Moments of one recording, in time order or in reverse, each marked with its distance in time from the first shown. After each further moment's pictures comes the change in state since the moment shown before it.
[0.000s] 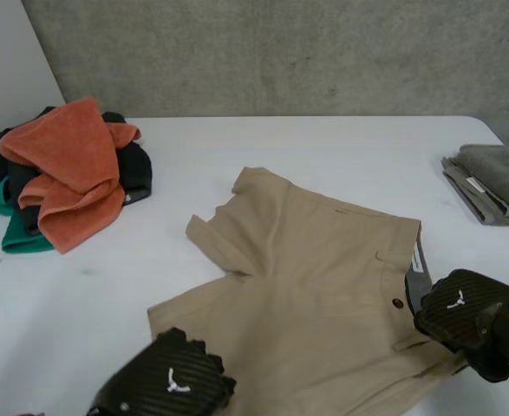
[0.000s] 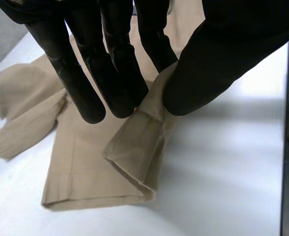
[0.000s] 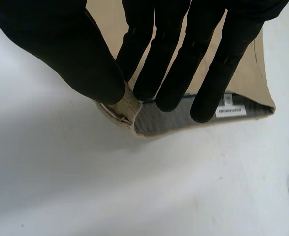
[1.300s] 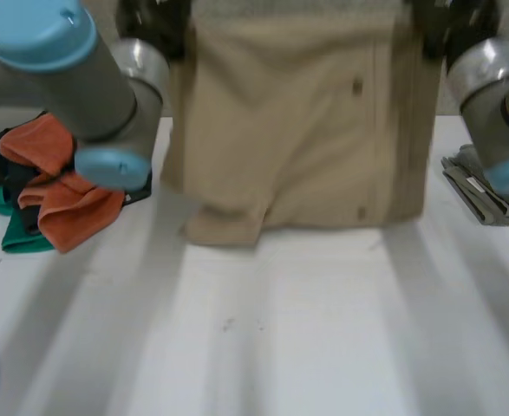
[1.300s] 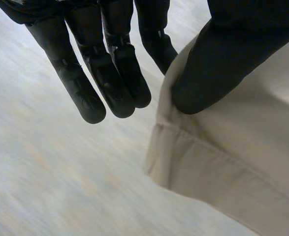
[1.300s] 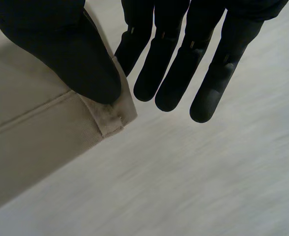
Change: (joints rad) left arm 0.315 -0.875 1.414 0.553 -0.129 0.072; right arm 0.120 0.589 -0.921 -1.040 0.077 0.441; left_hand -0.002 -0.001 0.000 0.000 -0.024; right_hand 0.000 -0.011 0.000 0.000 -0.012
